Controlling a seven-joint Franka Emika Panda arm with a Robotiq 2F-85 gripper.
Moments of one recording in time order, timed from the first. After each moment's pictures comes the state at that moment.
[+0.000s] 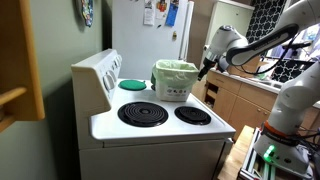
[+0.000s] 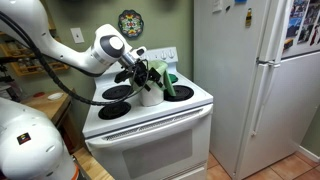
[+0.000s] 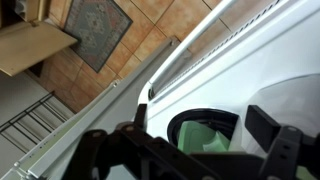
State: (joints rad) arm -0.03 -0.53 0.08 -2.68 -0.62 2.49 0.33
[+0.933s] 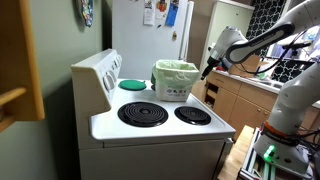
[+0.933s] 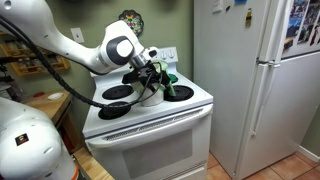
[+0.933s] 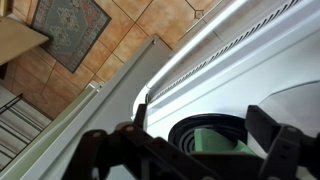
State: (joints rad) arm -0.07 -0.53 -0.06 -2.70 -0.44 2.59 0.01
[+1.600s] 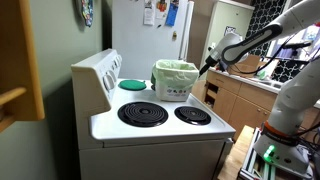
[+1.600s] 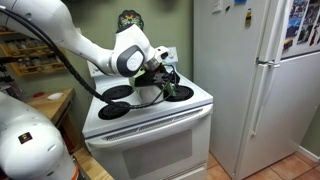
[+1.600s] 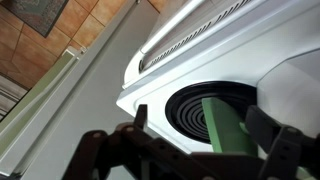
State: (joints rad) arm -0.01 -0.42 -0.20 -2.69 -0.22 2.86 -0.27
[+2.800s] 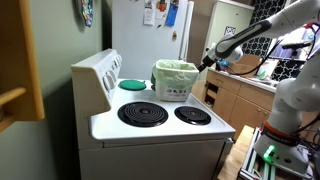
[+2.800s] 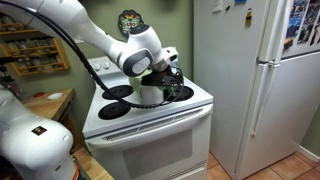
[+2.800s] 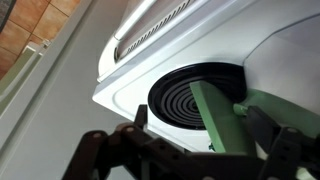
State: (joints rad) arm 0.24 -0.35 -0.43 -2.61 0.13 2.86 -0.57
